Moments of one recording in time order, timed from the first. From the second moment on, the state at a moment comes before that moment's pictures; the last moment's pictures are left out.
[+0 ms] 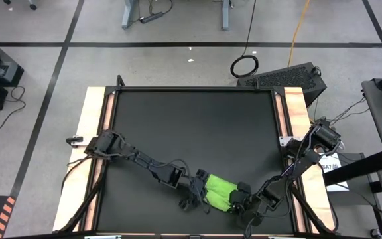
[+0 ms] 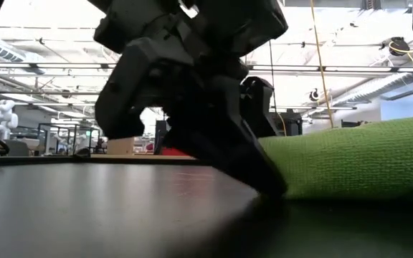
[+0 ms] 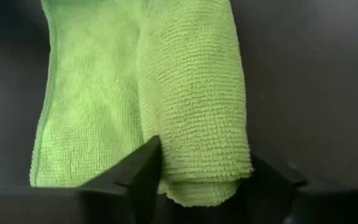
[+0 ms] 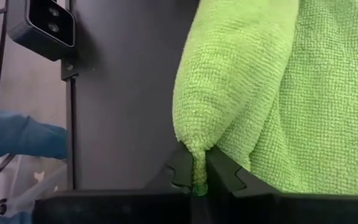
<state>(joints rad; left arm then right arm) -0.38 2.13 1.34 -0.01 0.00 0.27 0.84 1.73 0.86 -0.08 0.33 1.08</state>
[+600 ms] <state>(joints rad) -0.28 2.13 1.34 -0.11 0.45 -0.05 0.90 1.65 0.86 -0.22 0.34 0.94</state>
